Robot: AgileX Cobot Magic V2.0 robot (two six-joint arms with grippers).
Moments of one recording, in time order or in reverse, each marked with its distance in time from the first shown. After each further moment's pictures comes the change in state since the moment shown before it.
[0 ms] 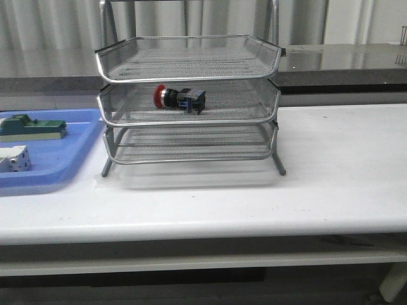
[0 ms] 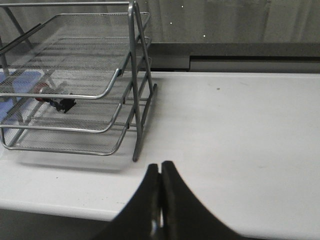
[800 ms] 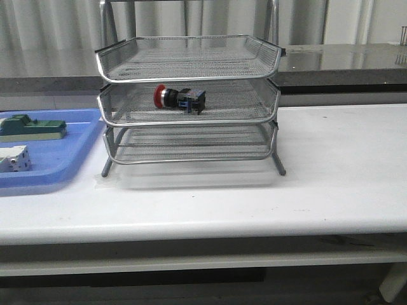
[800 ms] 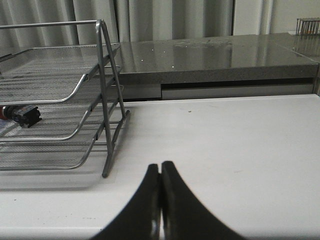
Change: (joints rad) left arm 0.000 -0.002 0.000 0.000 0.000 0.000; right arm -0.111 -0.378 0.414 -0.010 -0.248 0.008
